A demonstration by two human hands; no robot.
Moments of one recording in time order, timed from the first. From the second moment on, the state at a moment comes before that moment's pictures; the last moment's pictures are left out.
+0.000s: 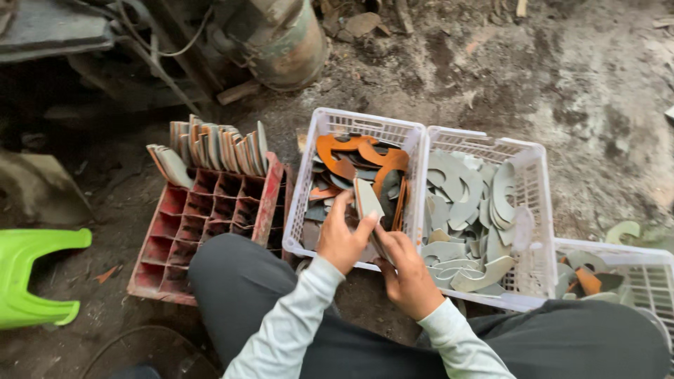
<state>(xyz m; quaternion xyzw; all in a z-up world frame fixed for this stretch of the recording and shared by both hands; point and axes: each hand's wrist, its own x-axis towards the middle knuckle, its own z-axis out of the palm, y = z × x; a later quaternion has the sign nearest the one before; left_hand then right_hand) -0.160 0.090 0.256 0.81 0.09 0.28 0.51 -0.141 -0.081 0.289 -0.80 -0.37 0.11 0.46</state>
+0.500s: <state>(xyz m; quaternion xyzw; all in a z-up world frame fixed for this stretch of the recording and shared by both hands) -0.195 0.312 0.274 0.84 0.34 0.26 0.33 -0.128 -0.081 0.290 -0.81 -0.32 0.12 0.47</state>
